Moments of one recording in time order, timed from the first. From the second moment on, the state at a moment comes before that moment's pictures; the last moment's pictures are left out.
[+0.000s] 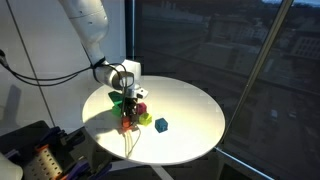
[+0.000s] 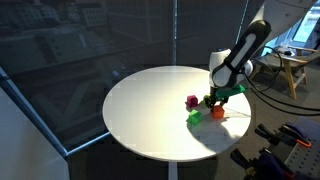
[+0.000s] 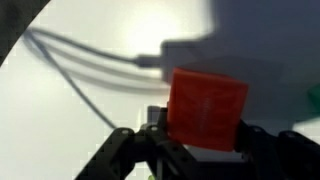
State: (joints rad) arm 0.05 0.56 -0.10 -2.25 -0.03 2.67 0.38
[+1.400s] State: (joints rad) arm 0.06 0.37 -0.04 -2.22 -0.03 2.41 0.23
